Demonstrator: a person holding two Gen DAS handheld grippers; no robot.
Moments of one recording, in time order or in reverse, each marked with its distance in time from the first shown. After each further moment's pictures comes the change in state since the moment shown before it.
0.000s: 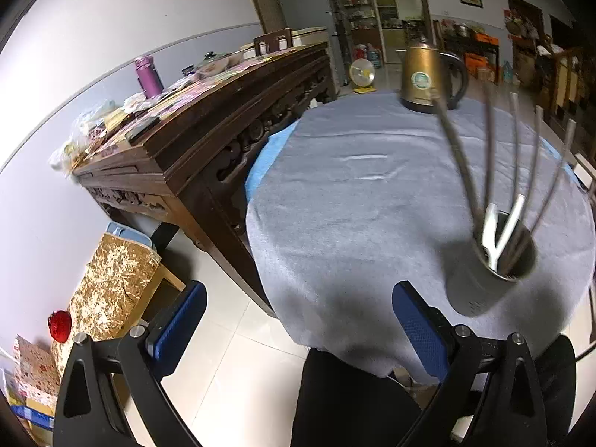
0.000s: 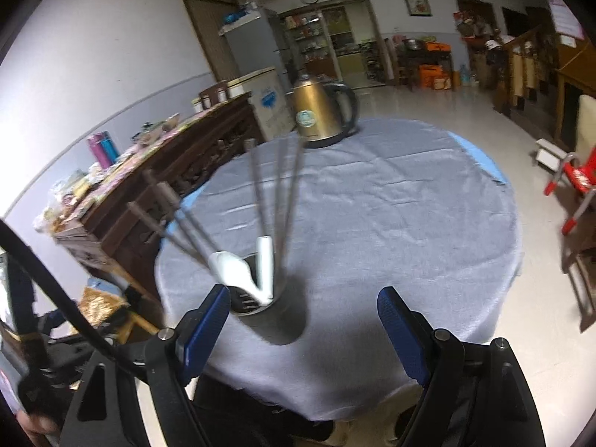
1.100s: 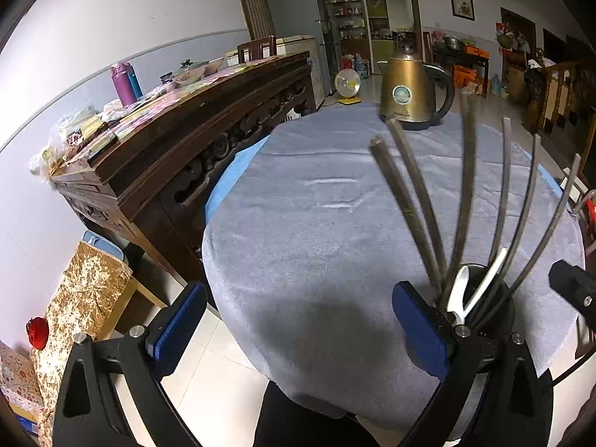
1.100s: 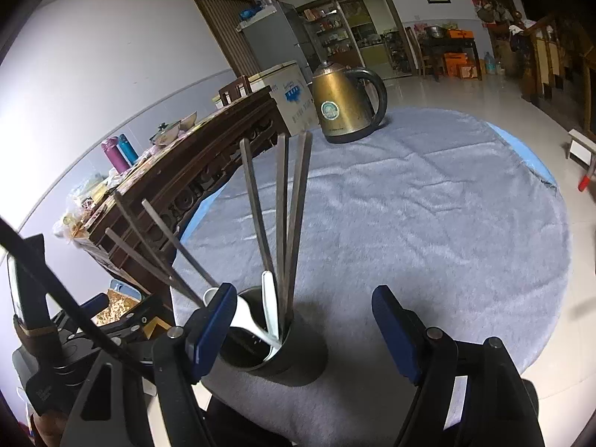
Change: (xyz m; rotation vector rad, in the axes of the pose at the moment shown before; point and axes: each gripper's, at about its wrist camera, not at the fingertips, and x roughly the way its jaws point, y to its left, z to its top) left arm 0.017 -0.045 0.034 -0.009 -0.034 -0.073; right arm 0.068 -0.002 0.026 0.000 0.032 0.171
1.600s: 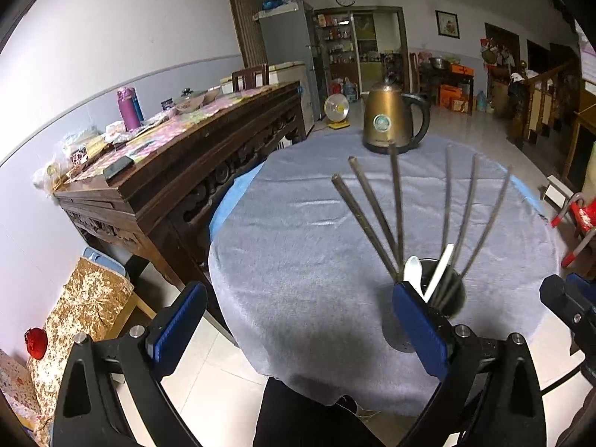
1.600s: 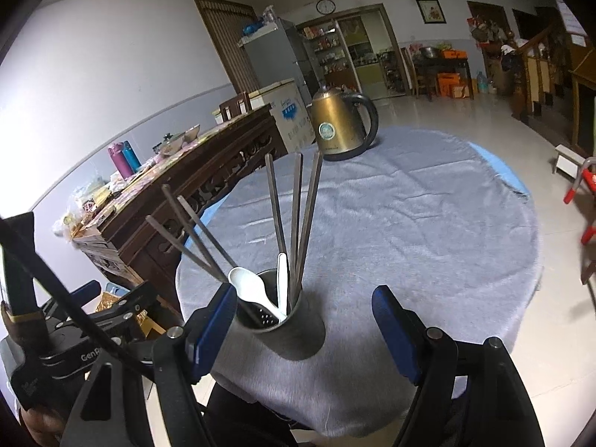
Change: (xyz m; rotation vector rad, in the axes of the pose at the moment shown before) left arm -0.070 0.003 -0.016 0.016 -0.109 -0.040; right arm -0.071 0.019 -0.026 -0.034 -0.087 -0.047
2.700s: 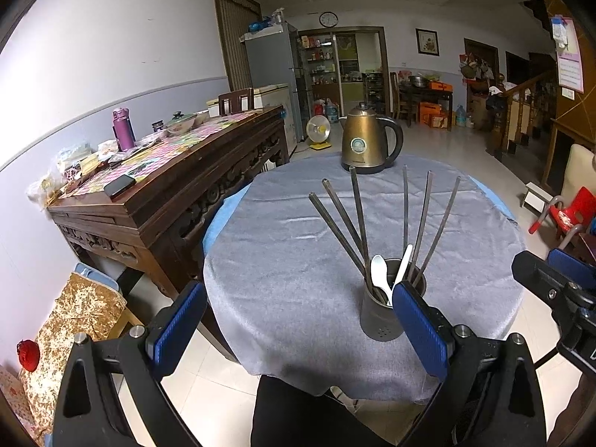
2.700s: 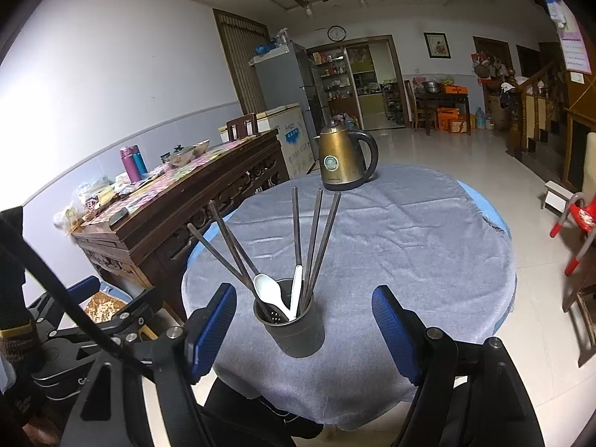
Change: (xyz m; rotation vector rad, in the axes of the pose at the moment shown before) left arm -0.051 0.001 -0.012 0.016 -0.081 -0.065; right arm -0.061 0.027 -0.003 -0.079 -0.093 -0.040
